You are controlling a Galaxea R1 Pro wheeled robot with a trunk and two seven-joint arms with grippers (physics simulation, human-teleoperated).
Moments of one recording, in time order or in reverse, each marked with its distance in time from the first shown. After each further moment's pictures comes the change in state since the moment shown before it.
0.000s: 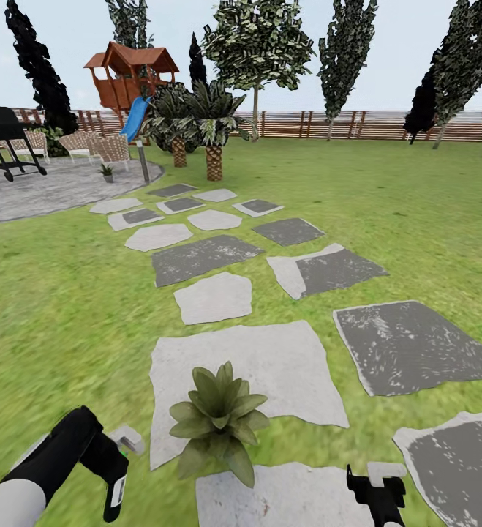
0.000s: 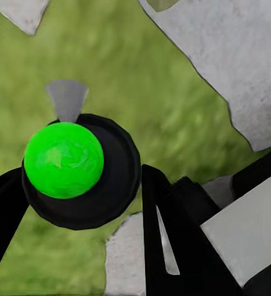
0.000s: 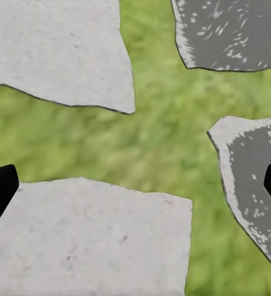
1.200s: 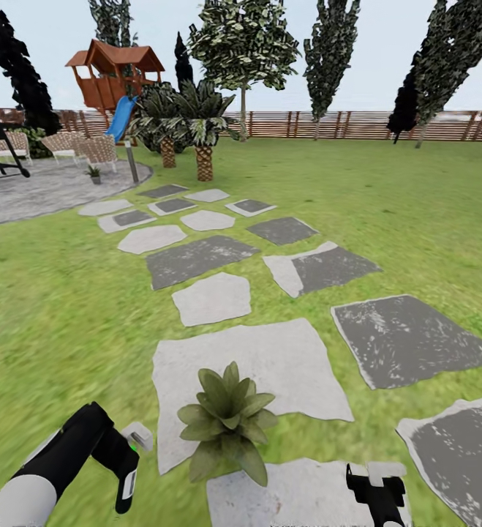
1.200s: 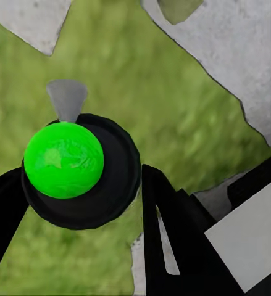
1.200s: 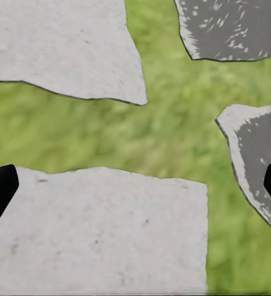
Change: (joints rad) left arm -0.011 -0.033 -0.020 -0.013 0.000 -0.005 0.006; right arm 0.000 0.001 0.002 -0.003 -0.001 0.000 -0.003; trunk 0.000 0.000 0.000
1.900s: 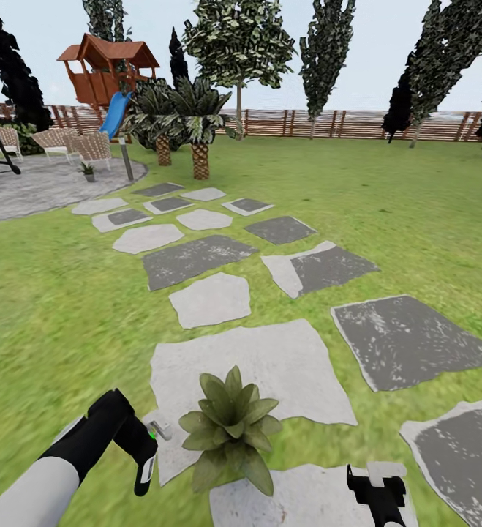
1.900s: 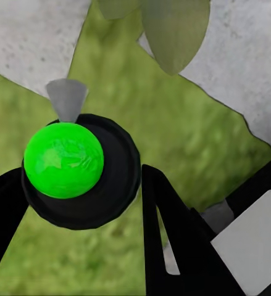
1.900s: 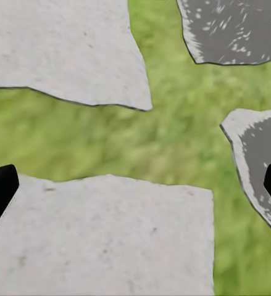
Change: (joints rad) left arm -0.060 -0.055 -0.088 0.011 -0.006 0.004 -0.003; right arm 0.000 -0.003 0.001 0.003 0.005 0.000 0.002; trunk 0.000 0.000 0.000
